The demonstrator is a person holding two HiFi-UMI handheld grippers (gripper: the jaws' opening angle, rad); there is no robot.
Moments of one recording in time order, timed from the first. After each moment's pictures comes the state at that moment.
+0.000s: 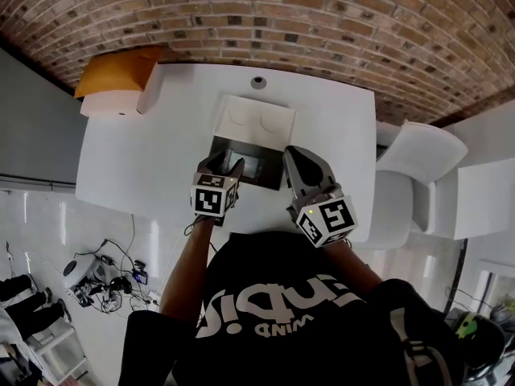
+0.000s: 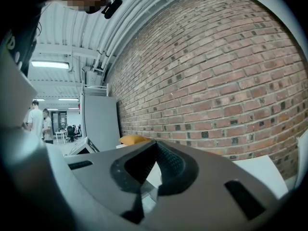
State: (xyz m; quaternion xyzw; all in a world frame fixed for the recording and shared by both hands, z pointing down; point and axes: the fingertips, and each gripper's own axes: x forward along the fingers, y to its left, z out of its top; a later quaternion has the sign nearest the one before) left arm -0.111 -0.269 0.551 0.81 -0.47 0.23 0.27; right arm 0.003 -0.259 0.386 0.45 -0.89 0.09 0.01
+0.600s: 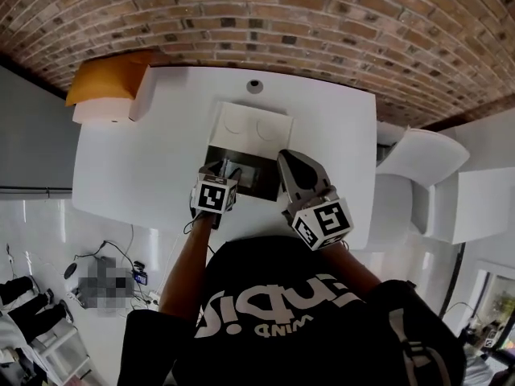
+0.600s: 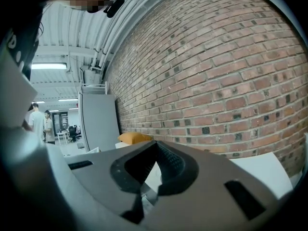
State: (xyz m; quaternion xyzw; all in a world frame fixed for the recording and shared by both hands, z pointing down) left arm -0.109 -0.283 0.620 0.78 -0.43 0.33 0.32; right arm 0.001 -0.293 0.404 0.45 -0.89 0.11 0.02
